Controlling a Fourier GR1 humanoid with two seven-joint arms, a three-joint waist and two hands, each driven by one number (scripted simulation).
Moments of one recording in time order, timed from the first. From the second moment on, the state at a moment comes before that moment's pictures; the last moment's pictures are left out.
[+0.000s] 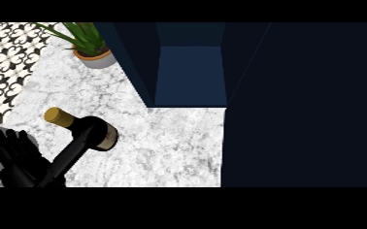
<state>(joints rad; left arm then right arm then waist) 0.20 0.00 -0.05 -1.83 0.08 0.94 -0.14 0.09 -0.07 0.01 -2.39 -0.22 0.19 0.41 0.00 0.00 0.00</state>
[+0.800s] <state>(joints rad) 0.20 0.00 0.00 -1.54 0.41 0.81 -0.50 0.10 -0.06 0.02 -2.40 -0.20 0.21 0.41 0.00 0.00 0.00</state>
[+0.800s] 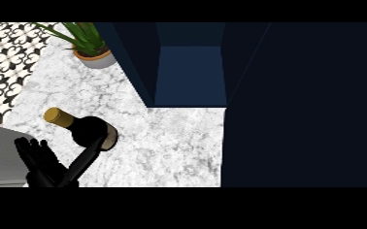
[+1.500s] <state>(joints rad) 0.10 0.00 0.10 -1.23 0.54 0.63 -0.68 0.07 -0.06 0.01 -2.39 -0.20 0.21 0.42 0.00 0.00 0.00</state>
